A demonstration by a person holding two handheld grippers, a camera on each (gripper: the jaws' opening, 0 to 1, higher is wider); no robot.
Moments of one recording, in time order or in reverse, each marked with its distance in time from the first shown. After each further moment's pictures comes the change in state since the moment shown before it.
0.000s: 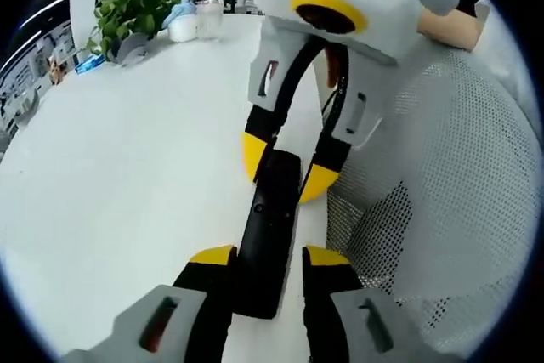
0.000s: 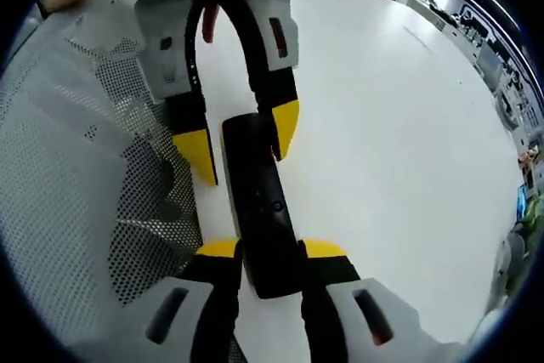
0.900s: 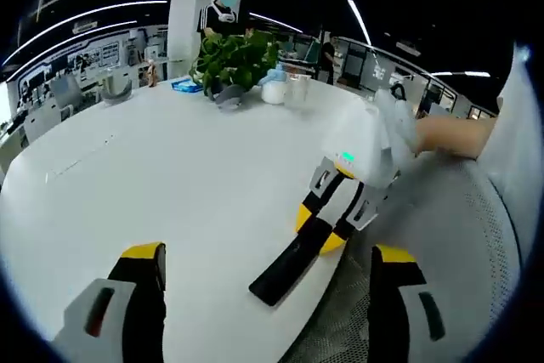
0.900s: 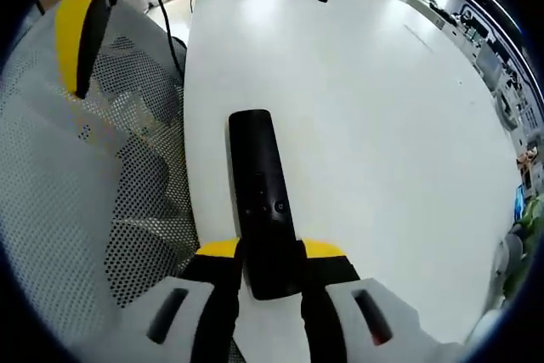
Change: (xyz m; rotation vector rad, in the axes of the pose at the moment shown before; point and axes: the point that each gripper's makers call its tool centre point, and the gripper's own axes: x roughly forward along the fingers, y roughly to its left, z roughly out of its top) left arm -0.100 0.030 0.024 -0.290 -0.328 0.342; right arm 0.003 -0.002 0.000 0.000 0.020 -0.011
